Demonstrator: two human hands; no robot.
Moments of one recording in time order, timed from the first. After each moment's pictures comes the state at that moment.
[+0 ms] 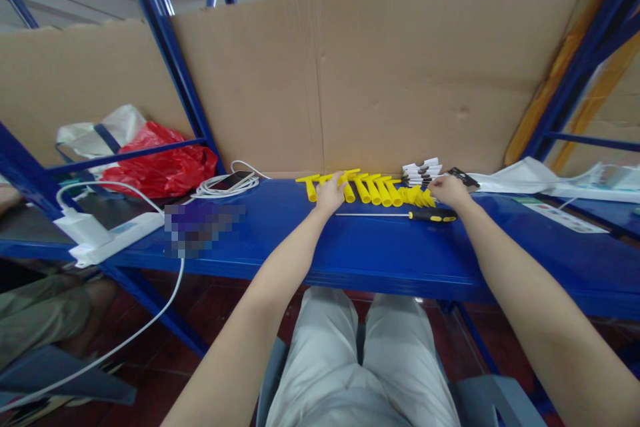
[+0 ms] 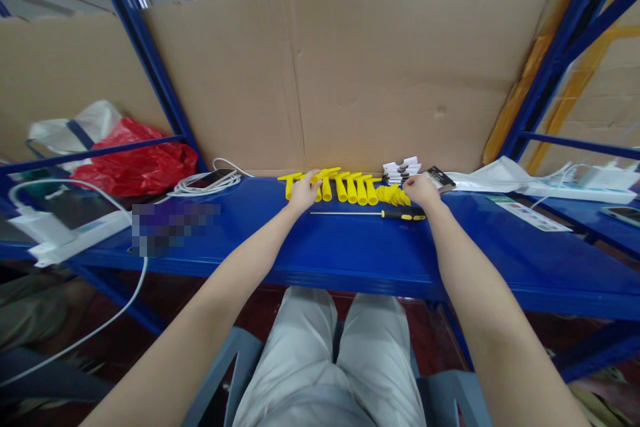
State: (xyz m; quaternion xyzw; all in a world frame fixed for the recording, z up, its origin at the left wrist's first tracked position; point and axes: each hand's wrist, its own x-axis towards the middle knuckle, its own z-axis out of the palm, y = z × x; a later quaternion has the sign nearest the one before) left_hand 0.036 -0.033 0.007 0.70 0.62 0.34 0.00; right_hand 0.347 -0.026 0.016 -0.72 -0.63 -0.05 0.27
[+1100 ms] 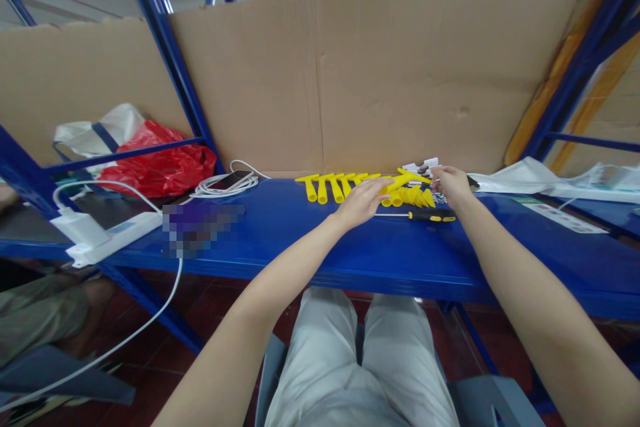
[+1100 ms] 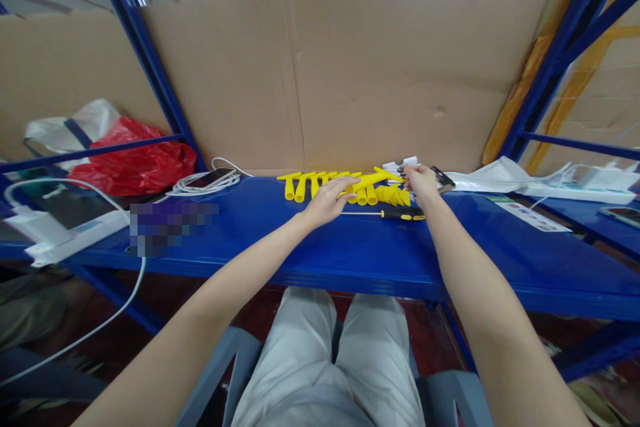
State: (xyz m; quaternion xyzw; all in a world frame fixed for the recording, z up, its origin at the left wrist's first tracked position) left_hand 0.072 -0.054 0.000 0.89 0.22 0.40 -0.08; right_hand 0.323 -0.036 0.029 -0.57 -0.44 0.29 0.64
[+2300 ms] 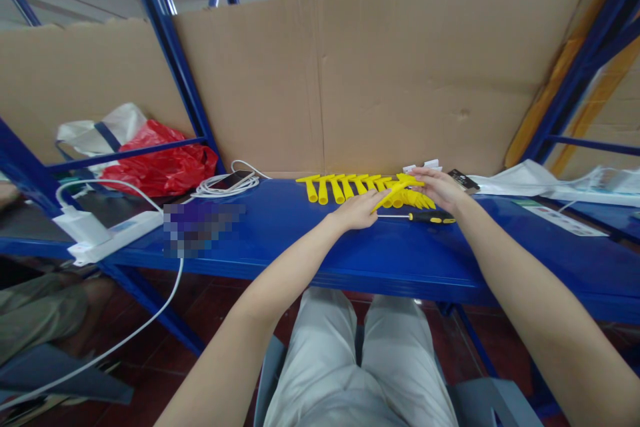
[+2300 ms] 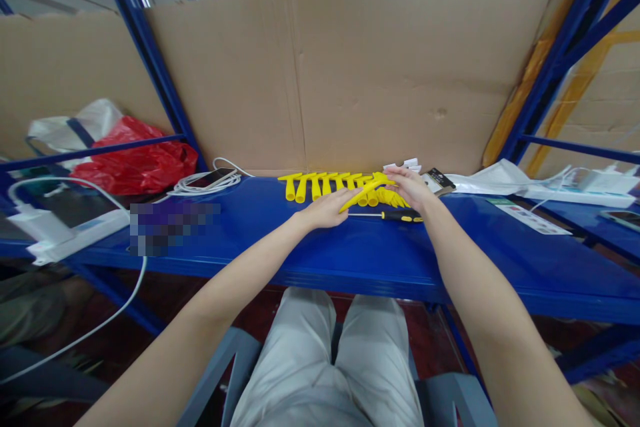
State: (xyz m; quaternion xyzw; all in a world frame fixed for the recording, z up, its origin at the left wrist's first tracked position) left_hand 0.067 -0.069 0.006 0.92 0.36 0.17 -0.05; right_hand 0.307 -0.042 0.027 -0.42 -0.50 0.45 0.61
